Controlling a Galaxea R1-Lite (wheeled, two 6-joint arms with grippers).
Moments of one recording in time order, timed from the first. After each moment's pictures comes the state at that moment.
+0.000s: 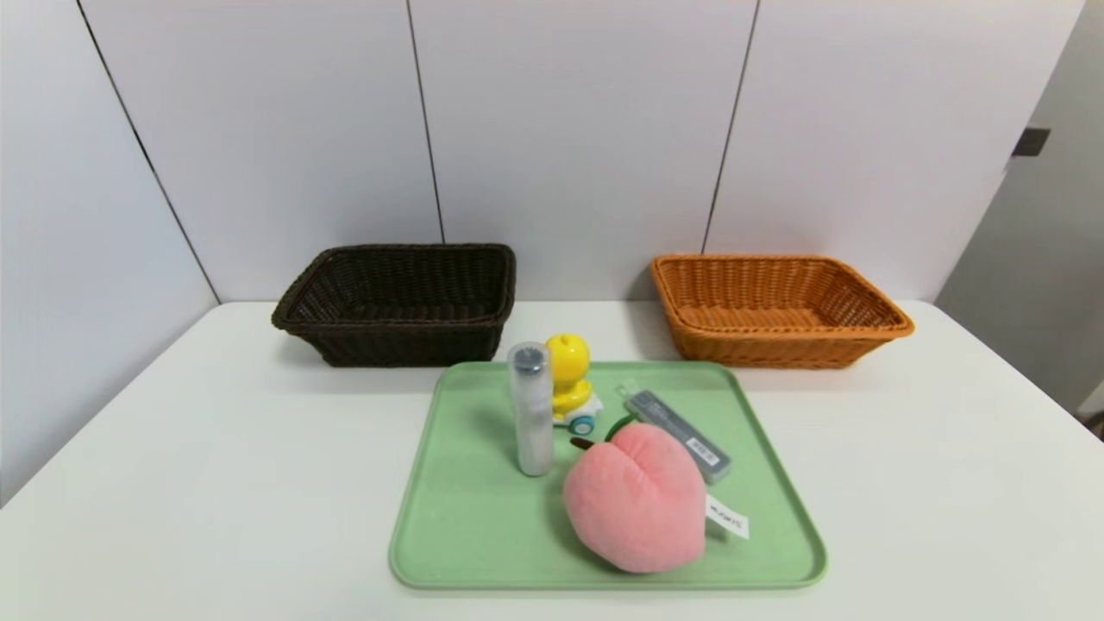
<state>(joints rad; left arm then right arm) 0.00 0.00 -0.08 0.21 -0.06 0.10 0.00 0.00 -0.01 0.01 -0.01 0.01</state>
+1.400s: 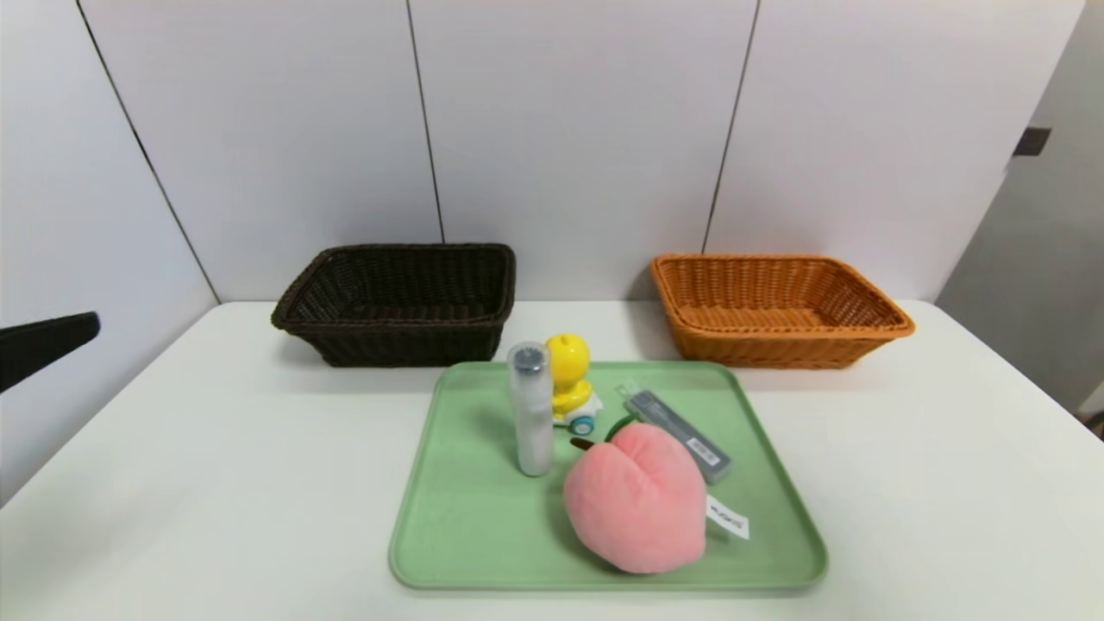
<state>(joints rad) -0.01 0.88 -0.92 0.21 -0.13 0.06 0.05 1.07 -1.49 0.49 0.09 0.02</state>
